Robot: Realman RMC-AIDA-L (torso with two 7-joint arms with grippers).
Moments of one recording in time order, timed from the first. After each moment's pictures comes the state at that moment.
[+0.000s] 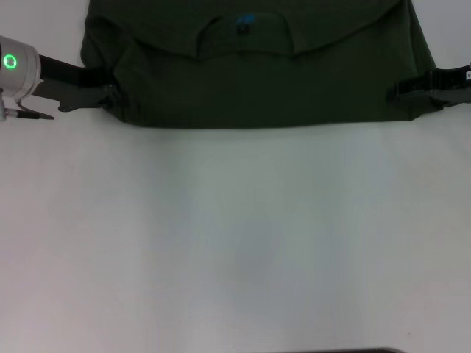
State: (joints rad) left arm -0.83 -1.99 -2.36 -0.55 -0.65 1.15 -2.72; right arm 0.72 1.91 -0.72 -0.57 -2.51 -1.21 2.49
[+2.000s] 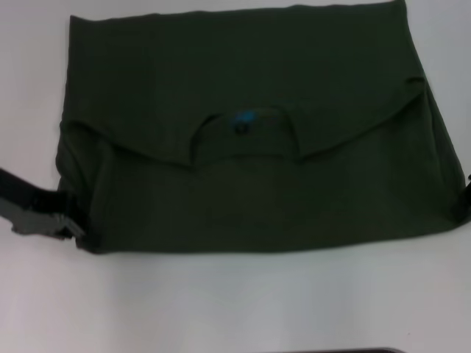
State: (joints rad) left arm -0.64 -2.00 -2.32 -0.84 -0.56 1.84 -2.67; right arm 0.71 1.91 -0.73 -0.71 -2.84 -1.74 2.48
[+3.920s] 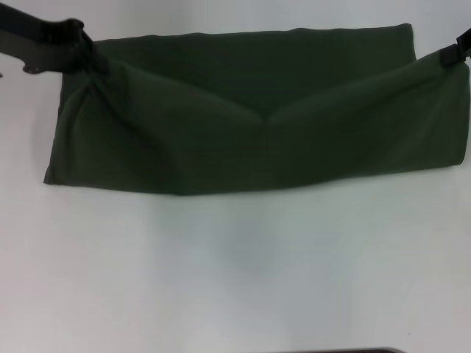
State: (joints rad) left arm -0.86 -1.96 -2.51 -0.84 -0.56 1.60 -2.73; right arm 0.79 1.81 -0.59 -0.83 -2.58 -1.71 2.53
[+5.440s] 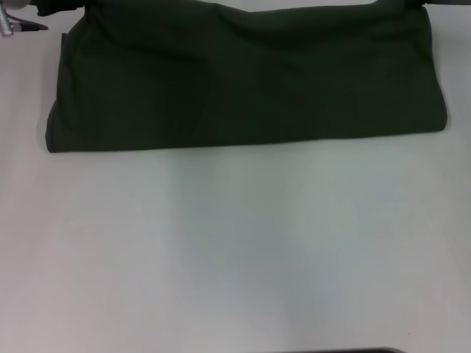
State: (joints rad) left arm -0.93 -2.01 -2.37 -0.62 -0.54 0.87 -2.82; right arm 0.81 1.97 -0.79 -0.69 -2.56 -0.89 2.53
